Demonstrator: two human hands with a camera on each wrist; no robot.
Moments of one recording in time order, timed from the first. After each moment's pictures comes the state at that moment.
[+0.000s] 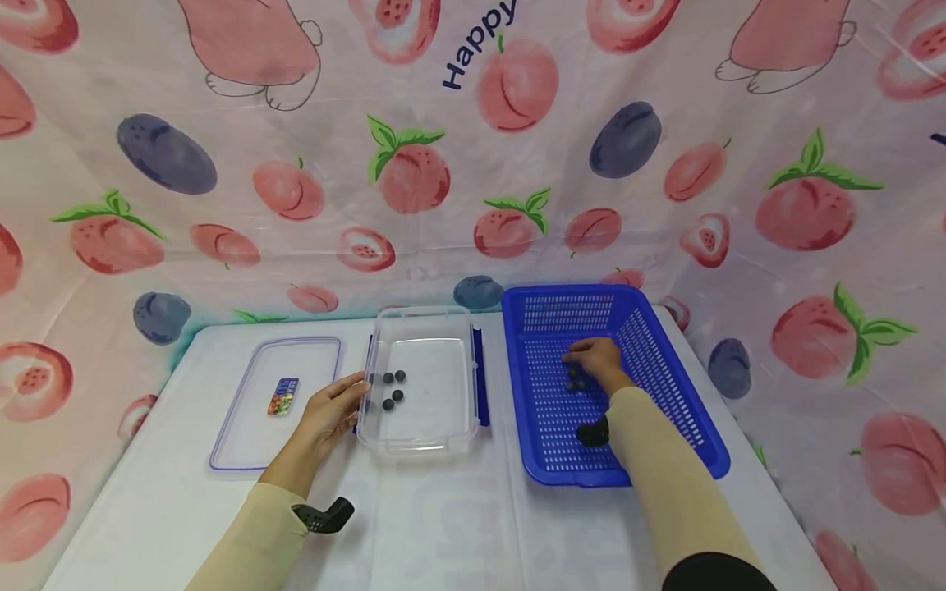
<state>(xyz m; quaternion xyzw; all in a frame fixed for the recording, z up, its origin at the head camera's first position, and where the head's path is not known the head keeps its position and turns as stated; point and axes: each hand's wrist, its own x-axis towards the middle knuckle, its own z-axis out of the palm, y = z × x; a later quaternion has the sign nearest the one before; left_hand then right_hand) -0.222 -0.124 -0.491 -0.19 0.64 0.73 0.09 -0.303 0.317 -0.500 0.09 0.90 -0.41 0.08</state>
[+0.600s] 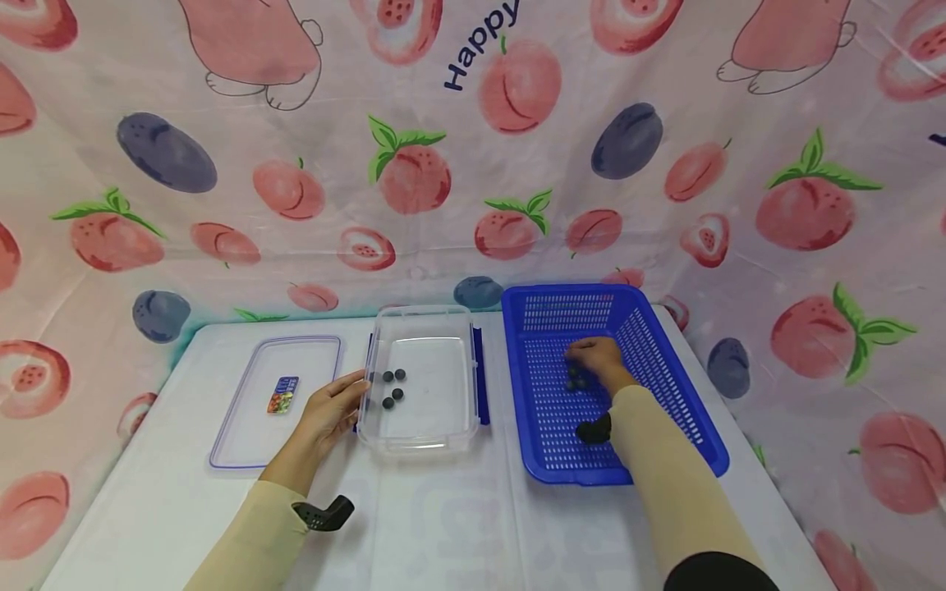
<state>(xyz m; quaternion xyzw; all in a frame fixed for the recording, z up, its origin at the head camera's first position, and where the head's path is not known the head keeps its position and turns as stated) -0.222 -0.123 -0.487 -0.19 0.64 0.73 0.10 -0.302 0.319 -0.494 0.12 0.88 -0.46 0.09</state>
